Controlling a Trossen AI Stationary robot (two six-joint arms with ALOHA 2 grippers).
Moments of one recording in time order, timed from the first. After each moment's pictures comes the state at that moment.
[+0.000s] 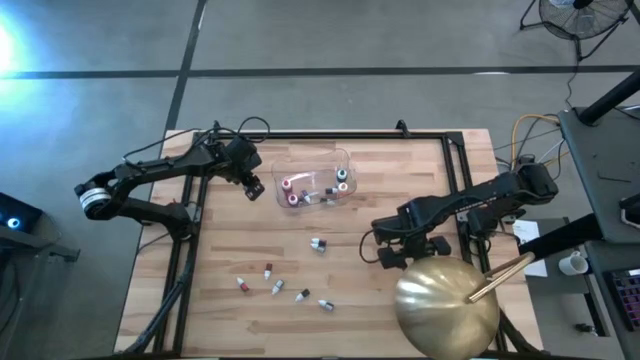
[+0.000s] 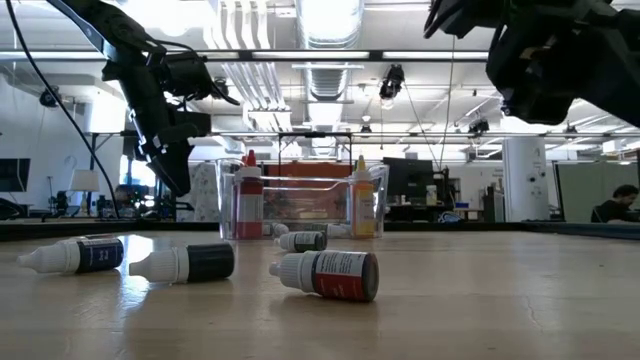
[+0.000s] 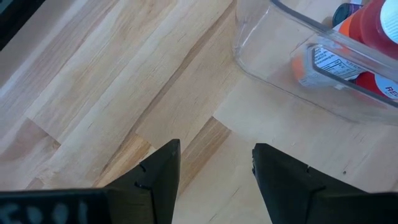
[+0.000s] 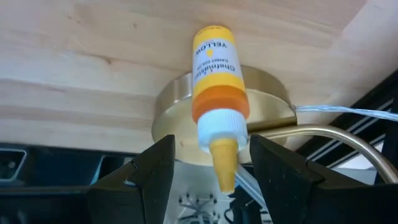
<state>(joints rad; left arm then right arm) 0.63 1.19 0.71 -0.59 -0.02 -0.03 0.20 1.51 1.01 -1.05 -0.57 1.60</state>
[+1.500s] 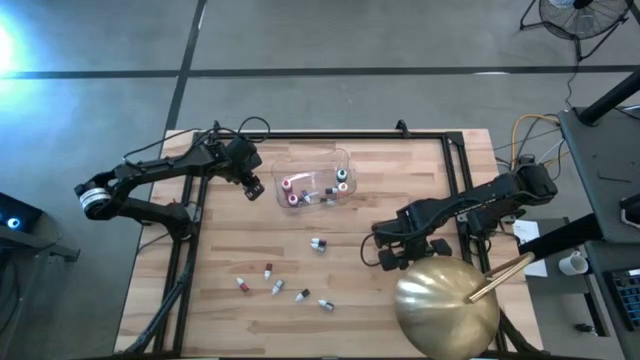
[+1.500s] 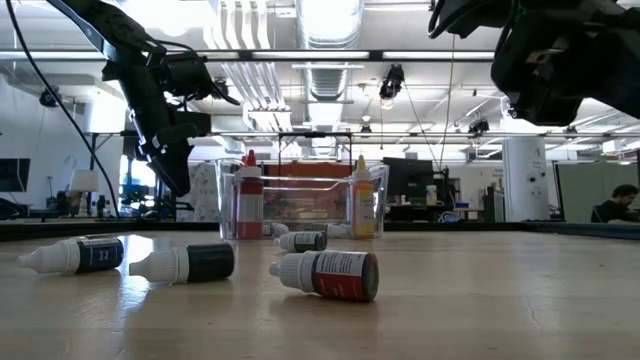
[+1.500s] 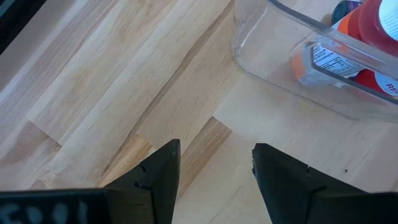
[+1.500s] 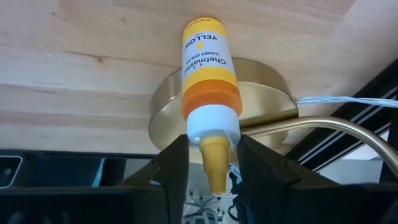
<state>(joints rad) 0.63 1.19 0.71 -0.59 -0.02 -0.01 0.22 1.52 1.00 -1.04 -0.58 1.66</state>
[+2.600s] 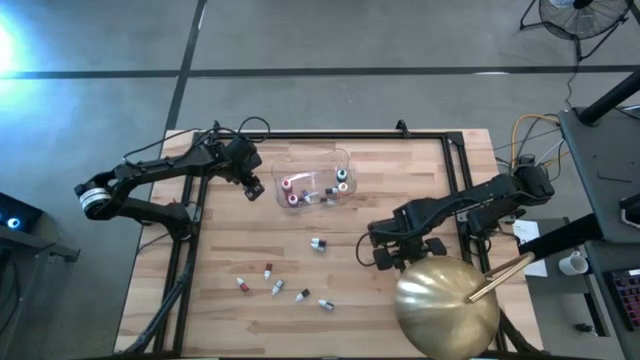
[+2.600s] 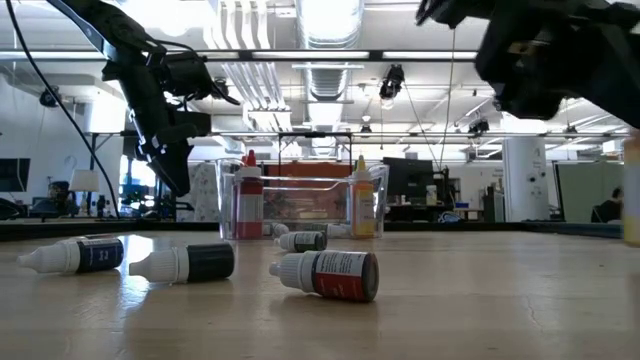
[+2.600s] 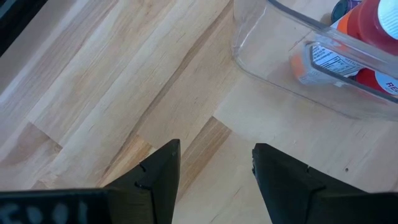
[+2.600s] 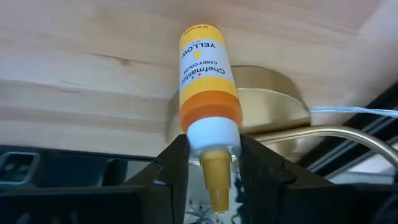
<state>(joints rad) 0.63 1.19 0.71 -0.59 -0.02 0.00 0.22 1.55 1.06 -1.04 -0.55 1.64</state>
